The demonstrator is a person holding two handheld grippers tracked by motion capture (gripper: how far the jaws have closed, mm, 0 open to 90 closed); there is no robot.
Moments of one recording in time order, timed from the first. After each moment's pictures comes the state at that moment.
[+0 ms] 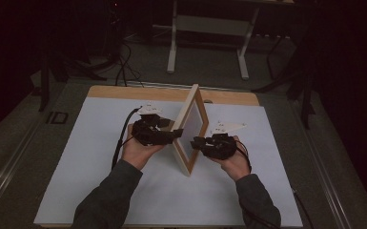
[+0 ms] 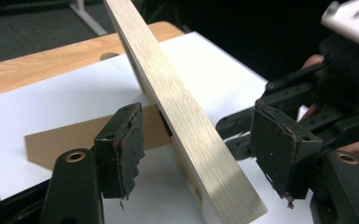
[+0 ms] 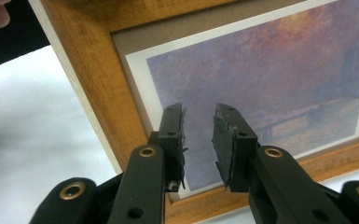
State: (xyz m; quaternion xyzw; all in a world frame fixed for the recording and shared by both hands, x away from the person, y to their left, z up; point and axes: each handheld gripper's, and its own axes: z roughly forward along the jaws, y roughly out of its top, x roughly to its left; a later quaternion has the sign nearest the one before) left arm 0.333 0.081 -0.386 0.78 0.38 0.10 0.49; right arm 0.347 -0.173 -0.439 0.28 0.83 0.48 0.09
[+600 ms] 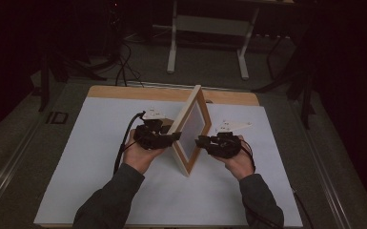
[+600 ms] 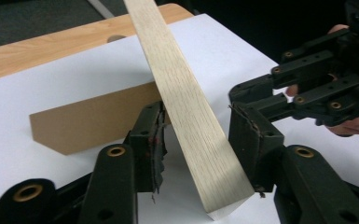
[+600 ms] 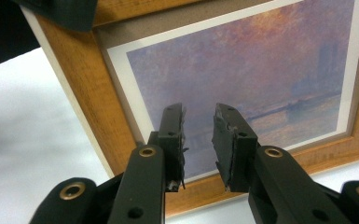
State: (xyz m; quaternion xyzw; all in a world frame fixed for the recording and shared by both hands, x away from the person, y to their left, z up) left arm 0.328 0.078 -0.394 0.78 0.40 0.11 0.46; right arm 0.350 -0.185 -0.438 0.29 0.83 0.47 0.10
